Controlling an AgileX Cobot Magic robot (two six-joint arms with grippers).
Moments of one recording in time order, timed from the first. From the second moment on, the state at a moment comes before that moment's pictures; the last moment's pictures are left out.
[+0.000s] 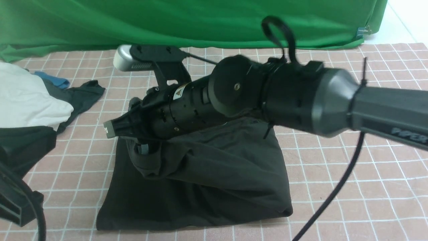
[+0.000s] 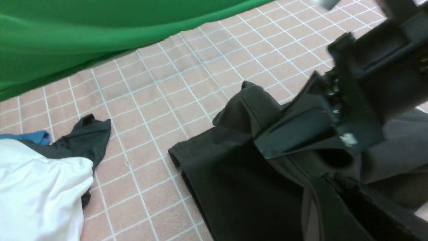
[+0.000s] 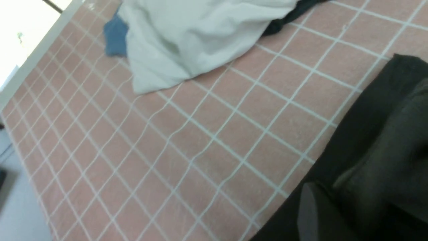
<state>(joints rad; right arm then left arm) 0.84 1.97 -1.56 0.68 0.42 -0.15 -0.22 0.56 -0.70 -0.16 0.71 0.33</state>
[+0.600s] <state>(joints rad) 0.64 1.70 -1.54 0.27 0.83 -0.09 -0.22 0.60 -0.70 -0.22 0.80 0.33</state>
